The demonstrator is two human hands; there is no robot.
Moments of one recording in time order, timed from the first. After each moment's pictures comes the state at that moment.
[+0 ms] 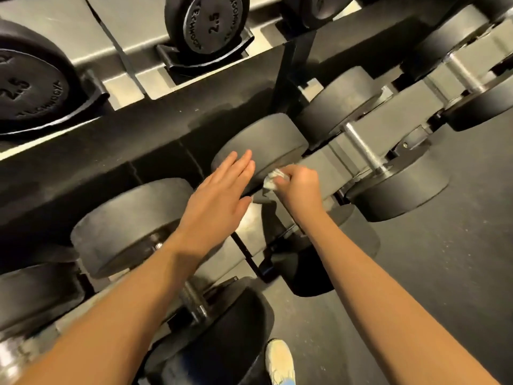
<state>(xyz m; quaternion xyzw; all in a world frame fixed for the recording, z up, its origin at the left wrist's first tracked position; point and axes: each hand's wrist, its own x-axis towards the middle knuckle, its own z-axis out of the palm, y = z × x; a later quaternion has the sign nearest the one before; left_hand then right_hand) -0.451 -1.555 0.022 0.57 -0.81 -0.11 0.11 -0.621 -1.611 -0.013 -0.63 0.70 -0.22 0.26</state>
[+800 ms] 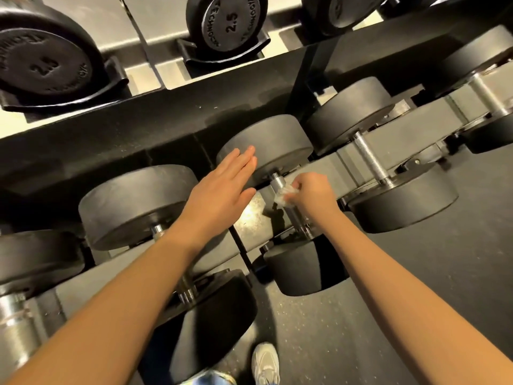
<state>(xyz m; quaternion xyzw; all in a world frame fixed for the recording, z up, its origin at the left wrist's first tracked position) -0.465 -1.546 0.033 0.62 -0.76 -0.16 0.11 -0.653 -1.611 0.002 -0.68 0.68 -0.04 0.27</state>
